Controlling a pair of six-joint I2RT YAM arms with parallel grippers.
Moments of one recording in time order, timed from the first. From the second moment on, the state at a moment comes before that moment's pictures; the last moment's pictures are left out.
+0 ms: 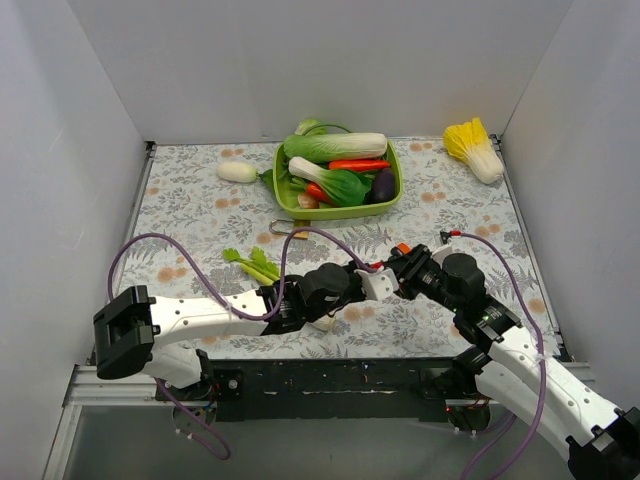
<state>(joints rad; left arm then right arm) -1.26 1.38 0.88 0.17 -0.33 0.44 0.60 0.63 0.41 -0.09 -0.21 1.34</state>
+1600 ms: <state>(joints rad) -1.33 1.43 0.87 0.18 -0.42 0.37 0.60 0.69 0.38 0.02 -0.14 1.33</state>
